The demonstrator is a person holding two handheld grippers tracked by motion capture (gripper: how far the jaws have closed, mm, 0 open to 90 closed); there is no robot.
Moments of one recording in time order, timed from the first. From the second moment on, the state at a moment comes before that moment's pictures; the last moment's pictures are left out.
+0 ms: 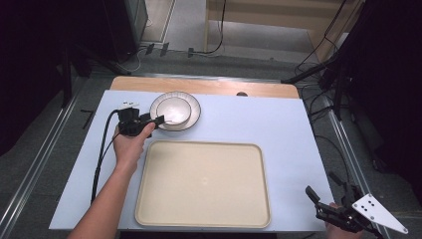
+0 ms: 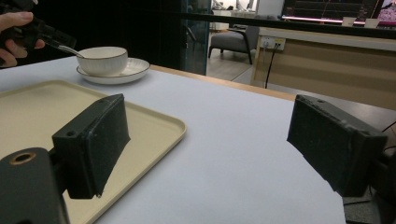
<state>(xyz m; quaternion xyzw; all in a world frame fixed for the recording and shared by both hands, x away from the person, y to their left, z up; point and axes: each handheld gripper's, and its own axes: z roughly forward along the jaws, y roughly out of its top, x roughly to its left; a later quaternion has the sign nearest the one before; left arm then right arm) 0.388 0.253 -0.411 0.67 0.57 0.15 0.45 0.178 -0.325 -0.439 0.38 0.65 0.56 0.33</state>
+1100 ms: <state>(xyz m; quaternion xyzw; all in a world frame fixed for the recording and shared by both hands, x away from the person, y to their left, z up) 0.392 0.258 -0.415 0.67 0.57 0.07 0.47 0.178 -0.325 -0.439 0.38 0.65 0.57 0.33</state>
